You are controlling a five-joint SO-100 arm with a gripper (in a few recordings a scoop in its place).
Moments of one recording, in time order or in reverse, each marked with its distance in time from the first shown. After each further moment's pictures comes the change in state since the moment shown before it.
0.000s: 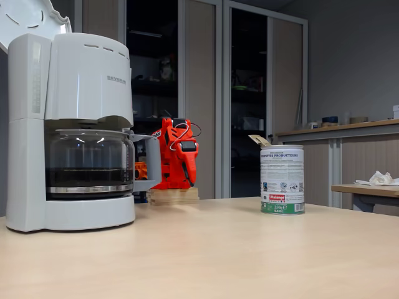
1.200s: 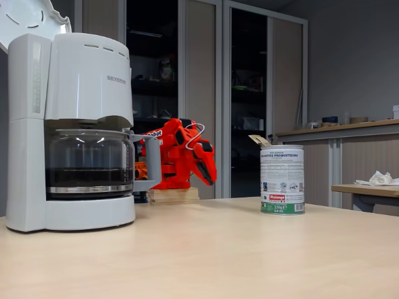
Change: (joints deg) arm -24.1 0.0 0.0 -0.1 -9.7
